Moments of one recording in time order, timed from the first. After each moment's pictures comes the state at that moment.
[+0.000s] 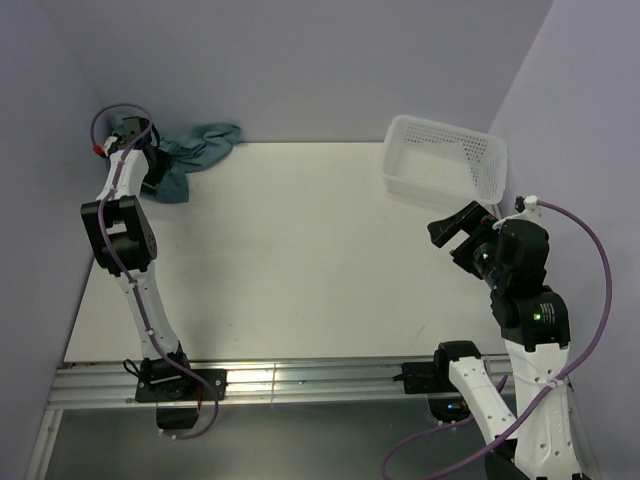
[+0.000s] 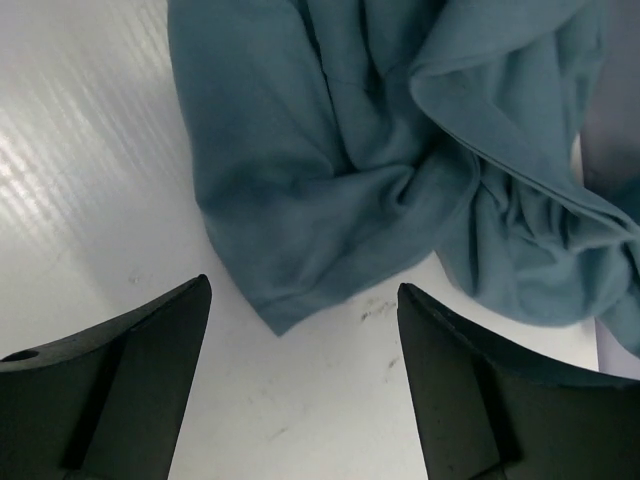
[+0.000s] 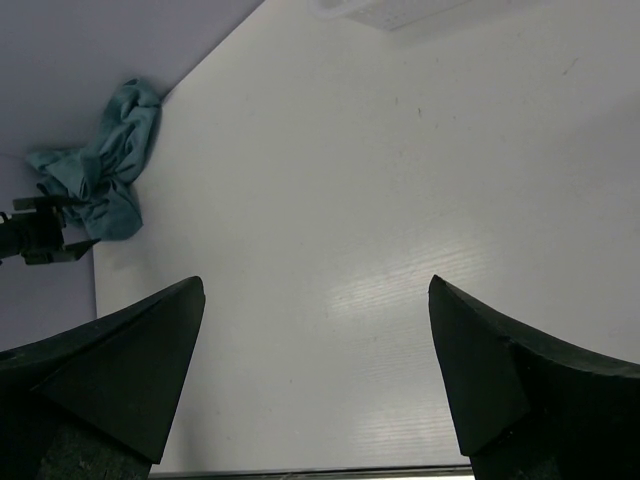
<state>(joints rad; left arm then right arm) 0.19 2.24 2.00 -0.72 -0.27 -0.99 0.03 0.65 1.11 -0.92 -0.03 0.71</state>
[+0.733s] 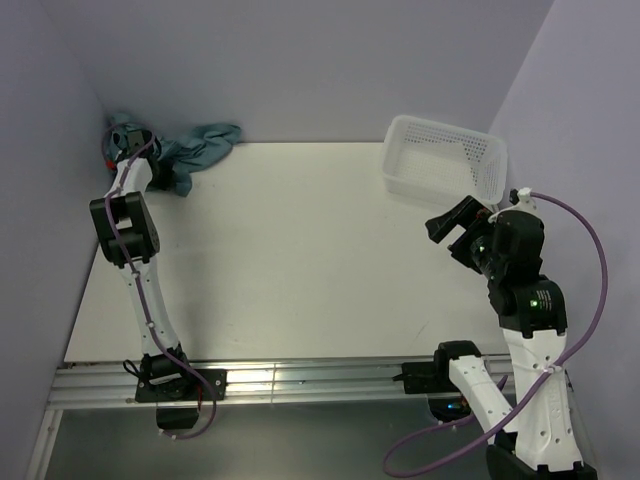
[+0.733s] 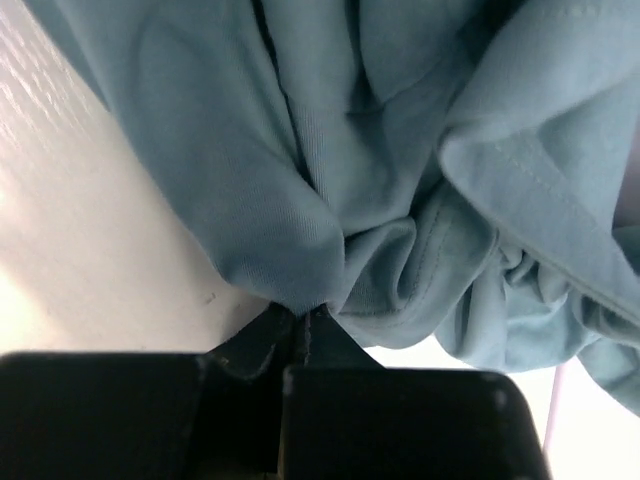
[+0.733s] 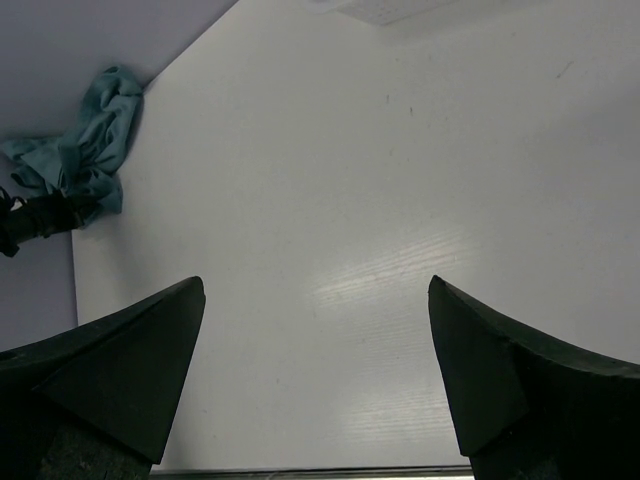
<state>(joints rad) 0.22 2.45 2.08 -0.59 -0.07 -1.10 0.03 0.70 1.12 -0.91 -0.04 0.67</state>
